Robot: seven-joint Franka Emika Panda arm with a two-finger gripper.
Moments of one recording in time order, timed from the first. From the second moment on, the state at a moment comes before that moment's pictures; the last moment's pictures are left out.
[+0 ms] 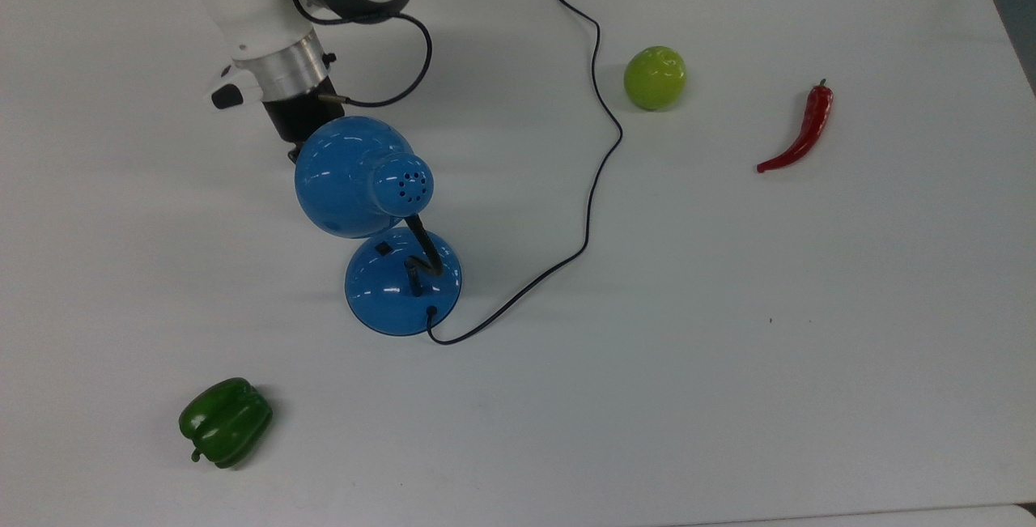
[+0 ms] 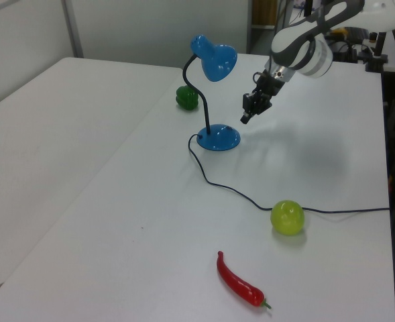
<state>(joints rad) -0.05 0.32 -0.09 -2.01 0.81 2.61 -0.29</state>
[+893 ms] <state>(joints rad) -0.06 0.06 -0.29 -1.92 0.36 1.92 -0.31</state>
